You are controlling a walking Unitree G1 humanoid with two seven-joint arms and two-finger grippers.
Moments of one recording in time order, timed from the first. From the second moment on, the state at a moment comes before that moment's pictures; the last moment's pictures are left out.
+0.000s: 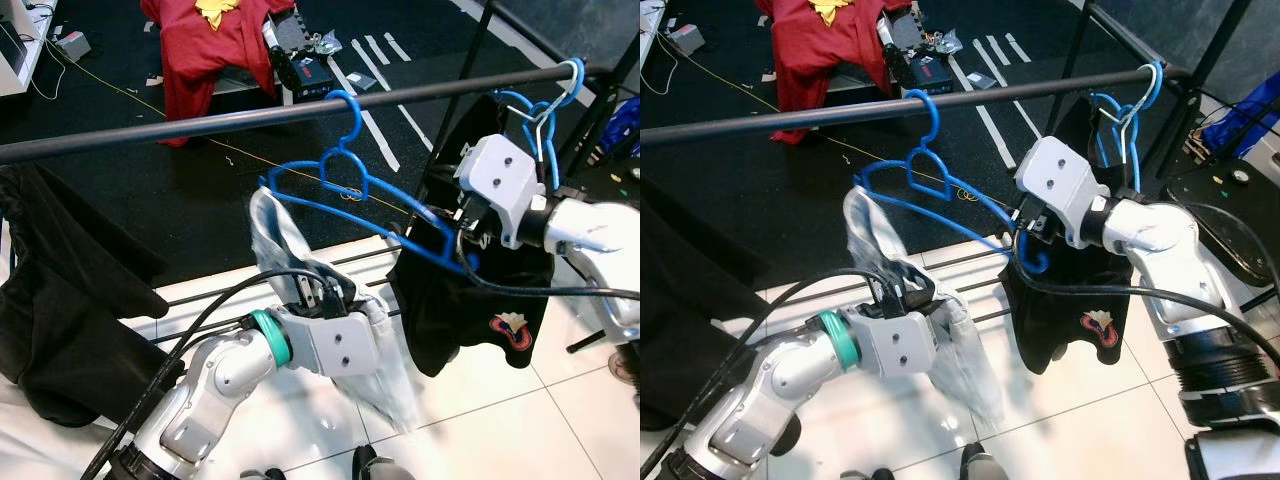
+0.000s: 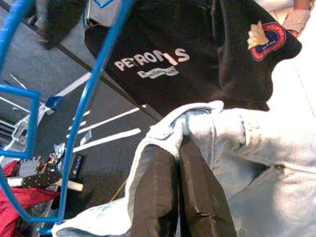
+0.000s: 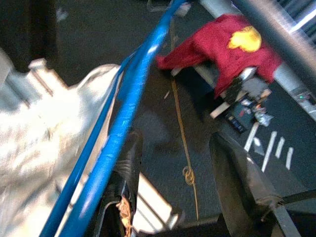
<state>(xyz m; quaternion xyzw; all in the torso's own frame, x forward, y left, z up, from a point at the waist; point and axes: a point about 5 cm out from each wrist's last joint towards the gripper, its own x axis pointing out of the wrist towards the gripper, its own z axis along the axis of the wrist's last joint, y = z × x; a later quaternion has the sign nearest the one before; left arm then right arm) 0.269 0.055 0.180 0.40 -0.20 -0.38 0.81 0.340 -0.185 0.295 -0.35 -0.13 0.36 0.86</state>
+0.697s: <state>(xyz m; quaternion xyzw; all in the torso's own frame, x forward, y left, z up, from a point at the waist) 0.268 0.054 0.179 0.40 -0.19 -0.38 0.81 0.313 -0.199 0.329 -0.26 -0.19 0.39 0.86</state>
